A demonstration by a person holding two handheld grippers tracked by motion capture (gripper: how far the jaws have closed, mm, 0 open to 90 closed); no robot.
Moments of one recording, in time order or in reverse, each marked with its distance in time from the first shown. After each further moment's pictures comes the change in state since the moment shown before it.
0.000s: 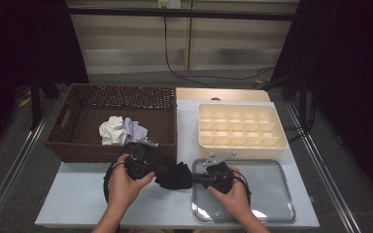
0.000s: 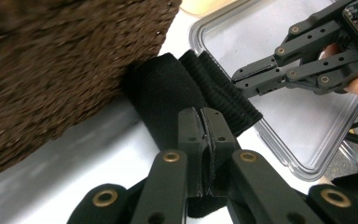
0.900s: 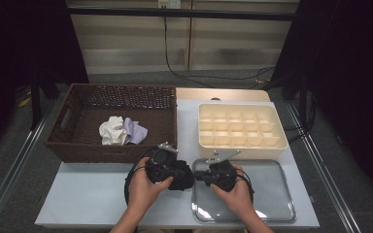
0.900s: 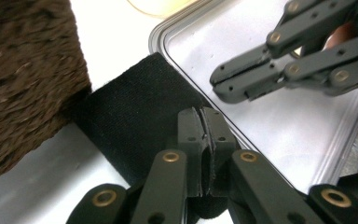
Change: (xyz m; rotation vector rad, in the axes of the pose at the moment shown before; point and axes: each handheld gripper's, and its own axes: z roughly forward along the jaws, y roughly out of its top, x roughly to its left) left arm -0.023 0.007 0.044 0.029 -0.026 0.099; right arm -0.003 0.007 -0.012 -0.020 -0.026 0.001
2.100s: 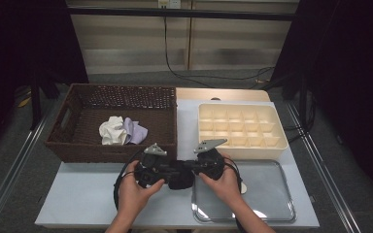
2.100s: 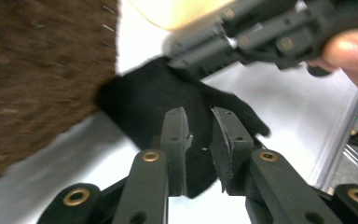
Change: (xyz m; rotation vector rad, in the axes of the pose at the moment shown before) left arm 0.003 -0.023 -0.017 -0.111 -0.003 -0.012; right arm -0.002 0.034 0.024 -0.002 -0.017 -0.032
